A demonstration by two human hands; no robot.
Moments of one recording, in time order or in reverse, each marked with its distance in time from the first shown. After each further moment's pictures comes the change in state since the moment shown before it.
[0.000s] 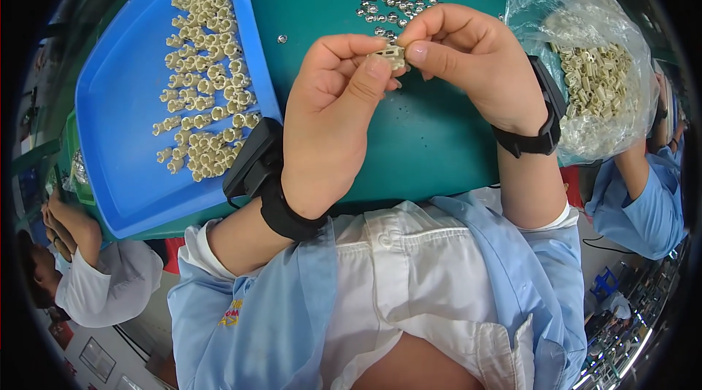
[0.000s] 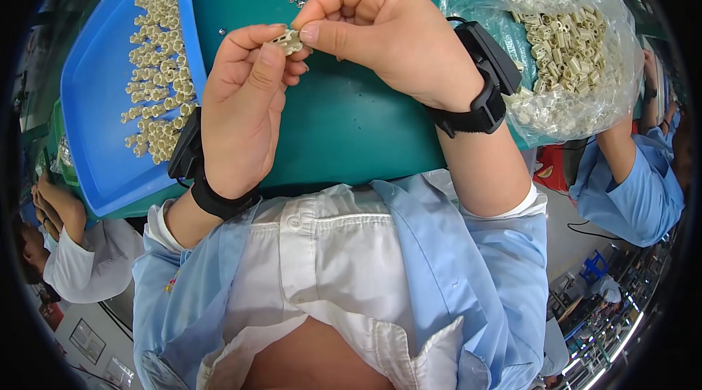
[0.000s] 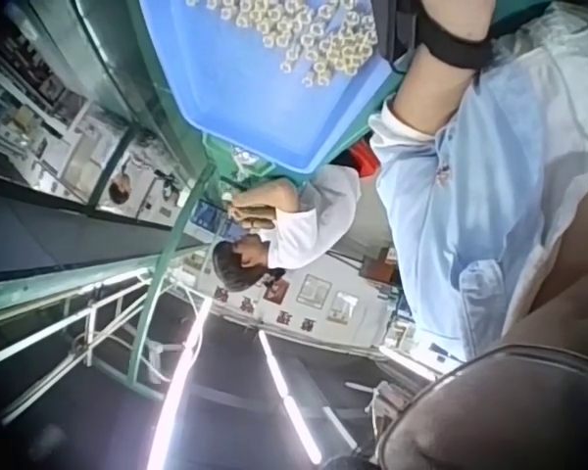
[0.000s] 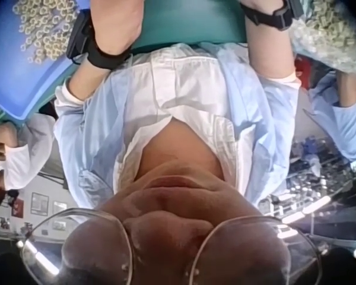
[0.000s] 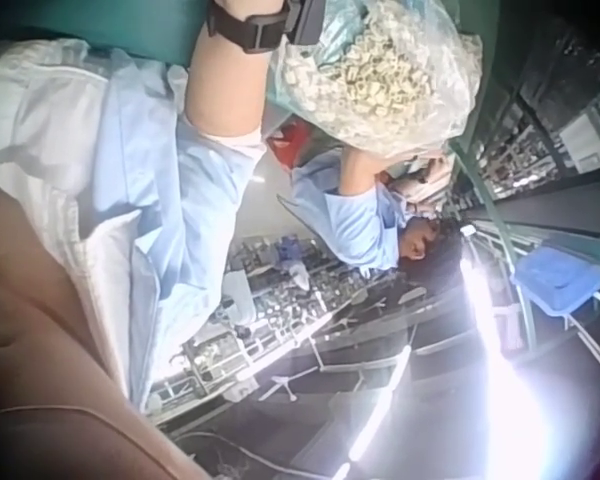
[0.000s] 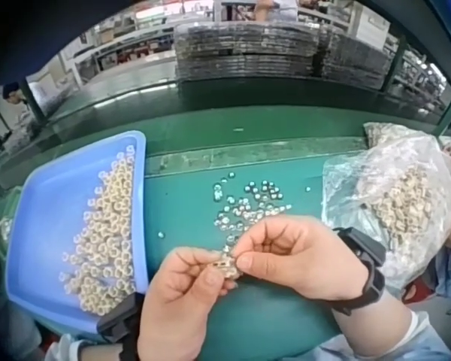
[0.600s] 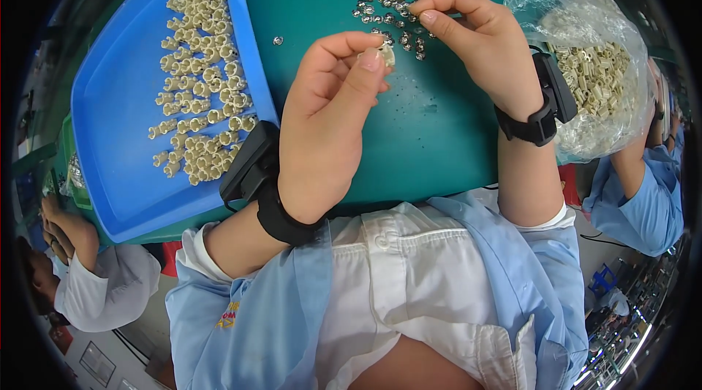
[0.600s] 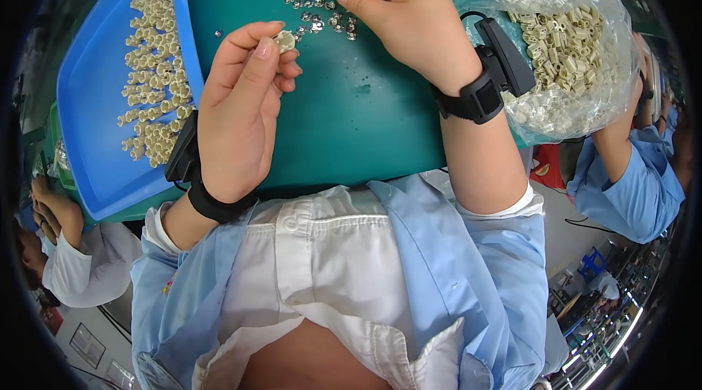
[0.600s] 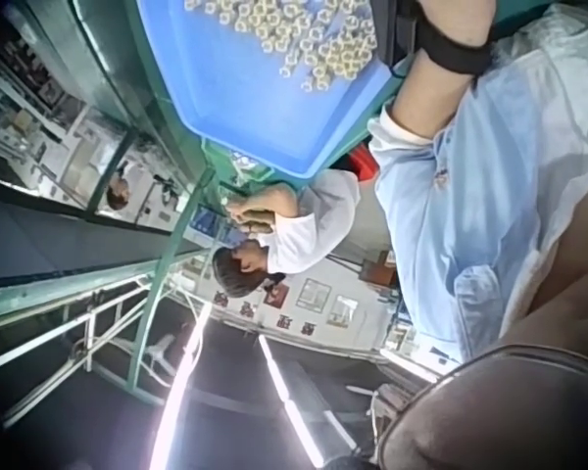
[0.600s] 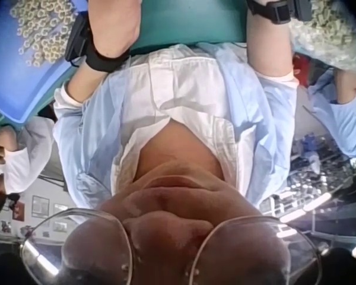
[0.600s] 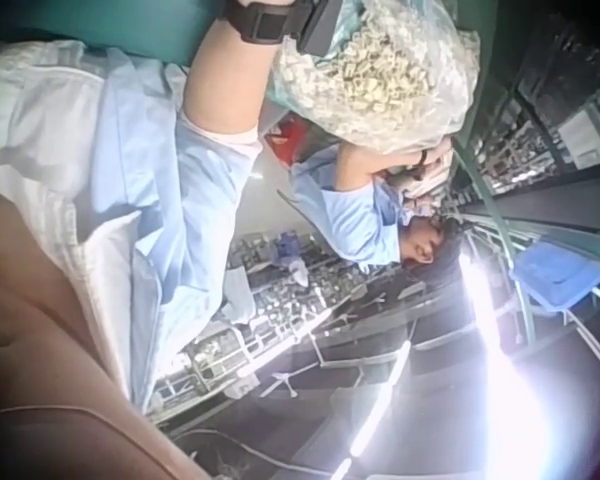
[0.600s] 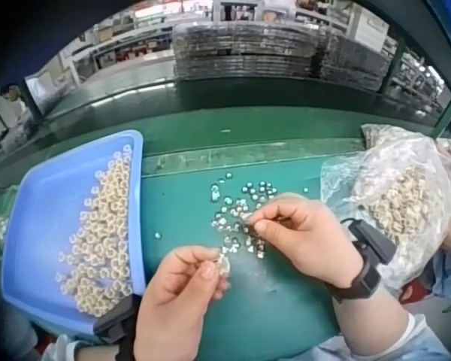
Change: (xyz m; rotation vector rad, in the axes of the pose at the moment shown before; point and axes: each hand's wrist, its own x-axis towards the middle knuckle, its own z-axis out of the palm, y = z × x) left_hand -0.001 0.005 0.002 0.072 0.049 -0.035; right_hand 0.014 0.017 -0.024 -0.552 0.230 -0.233
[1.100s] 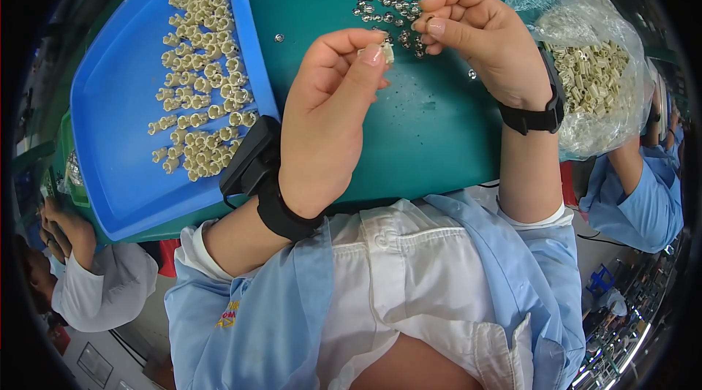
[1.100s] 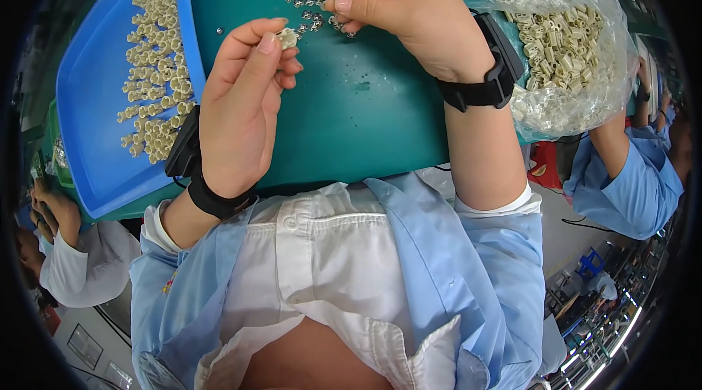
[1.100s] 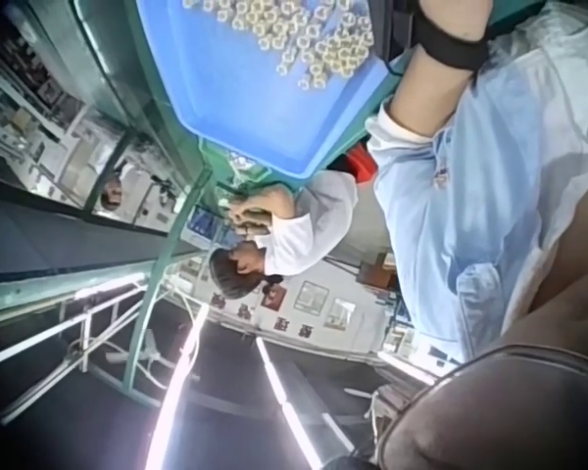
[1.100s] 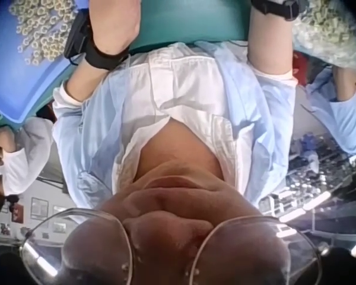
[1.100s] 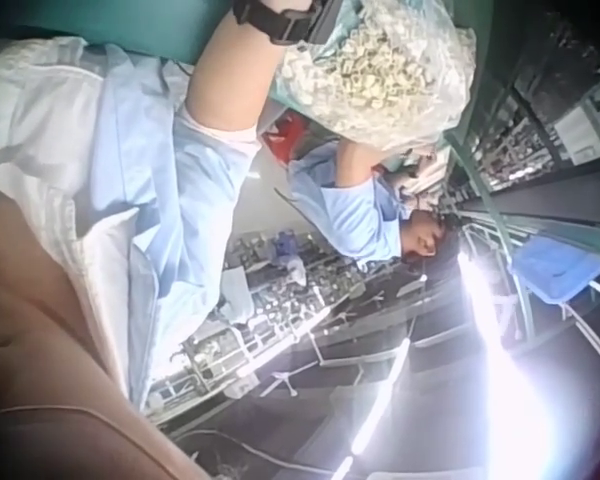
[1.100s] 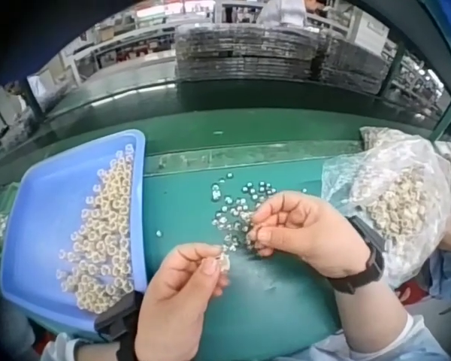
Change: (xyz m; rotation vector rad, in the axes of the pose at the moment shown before) left_hand 0.000 -0.002 0.003 -0.047 0.002 0.013; right_hand -0.003 -0.008 -0.009 0.569 -0.126 0.213
